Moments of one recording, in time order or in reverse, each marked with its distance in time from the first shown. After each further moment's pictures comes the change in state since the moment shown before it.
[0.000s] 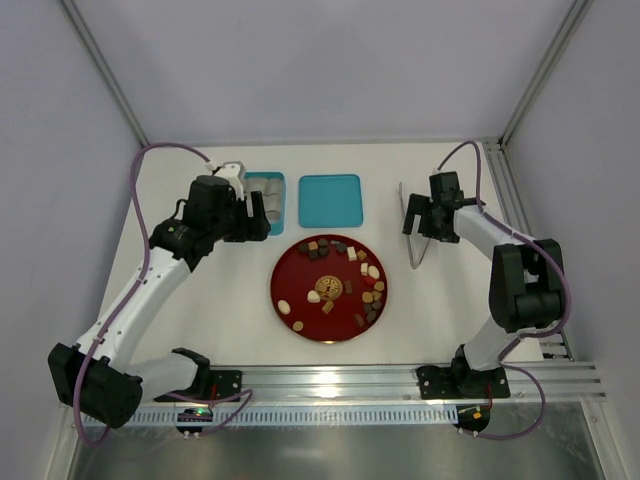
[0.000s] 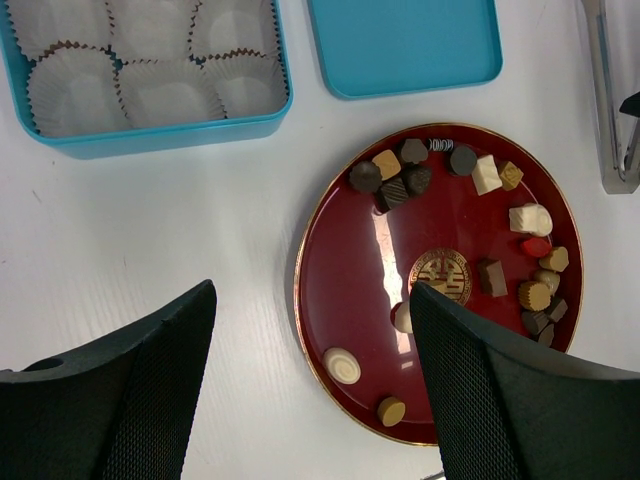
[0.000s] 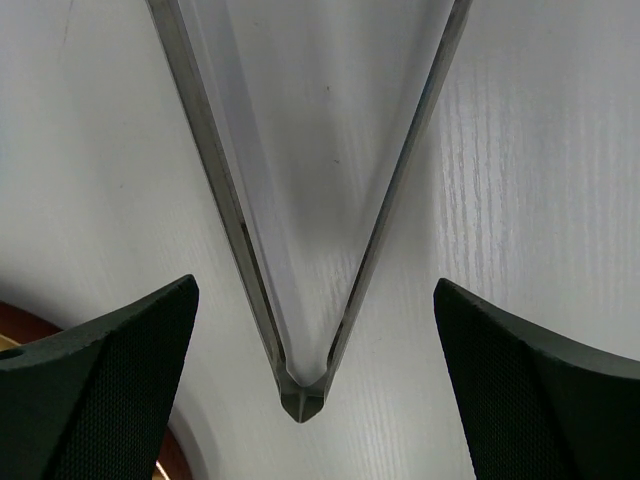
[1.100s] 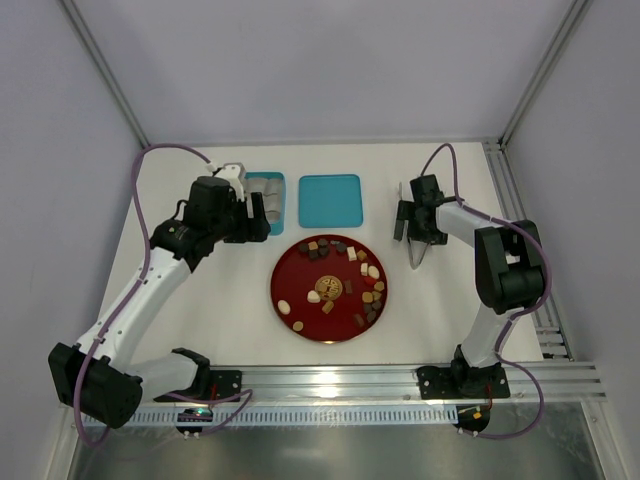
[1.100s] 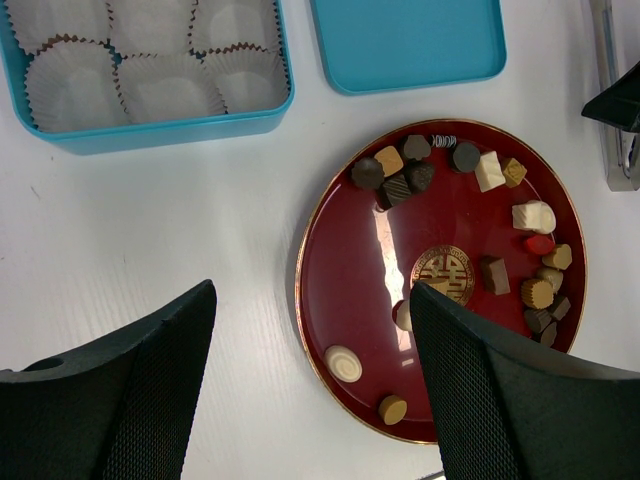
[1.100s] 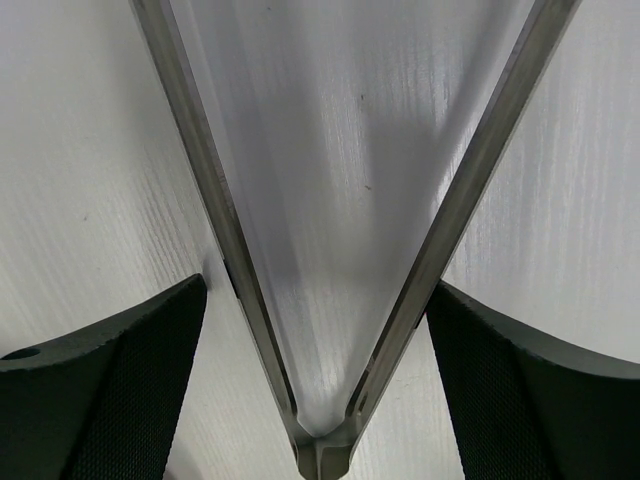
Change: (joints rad) left arm 0.000 0.000 -0.008 0.000 0.000 0.000; right arm 0.073 0.164 0.051 0.015 0.092 0.011
